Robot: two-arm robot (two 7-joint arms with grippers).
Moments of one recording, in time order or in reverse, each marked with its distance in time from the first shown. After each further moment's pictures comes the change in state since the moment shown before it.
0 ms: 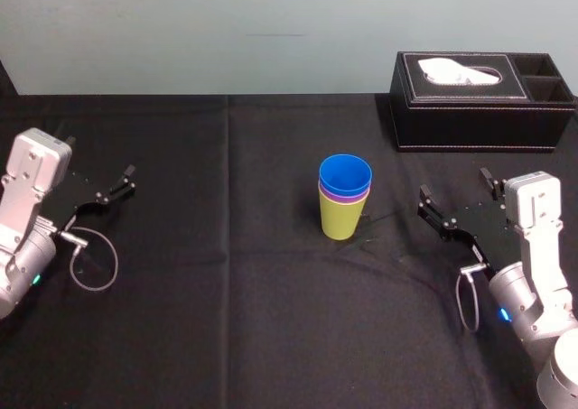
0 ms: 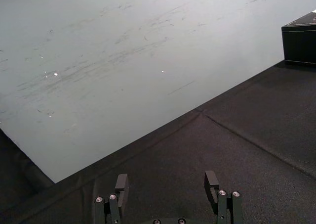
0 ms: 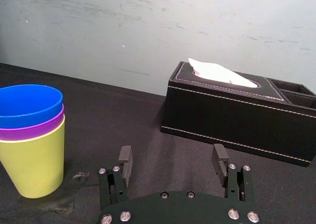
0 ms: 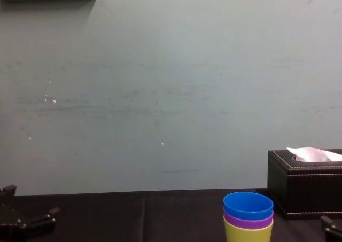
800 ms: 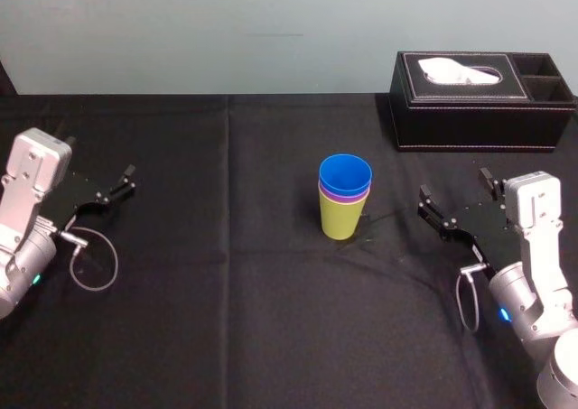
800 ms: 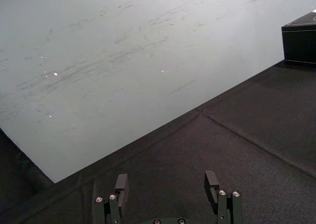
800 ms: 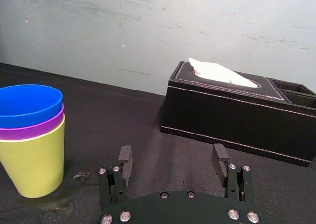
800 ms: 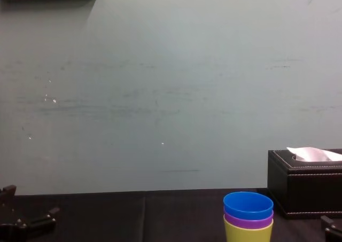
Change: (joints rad) left arm 0.000 0.000 0.000 0.000 0.000 0.000 0.000; right arm 0.000 0.000 0.000 0.000 0.000 0.000 0.000
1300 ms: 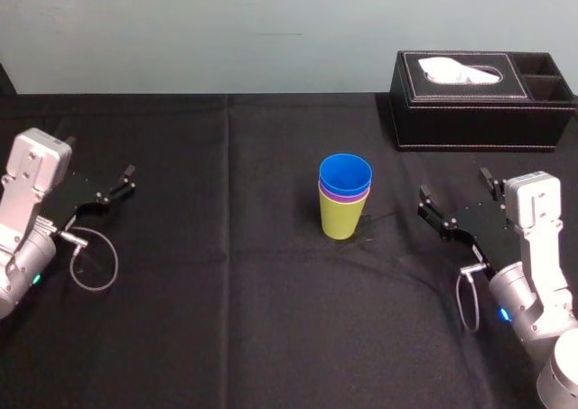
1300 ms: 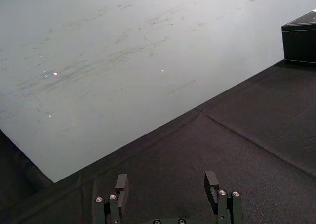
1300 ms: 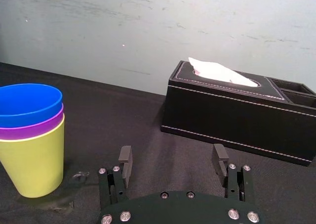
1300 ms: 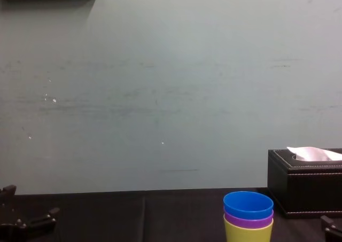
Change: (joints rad) left arm 0.000 0.000 0.000 0.000 0.000 0.000 0.000; right arm 0.000 0.000 0.000 0.000 0.000 0.000 0.000
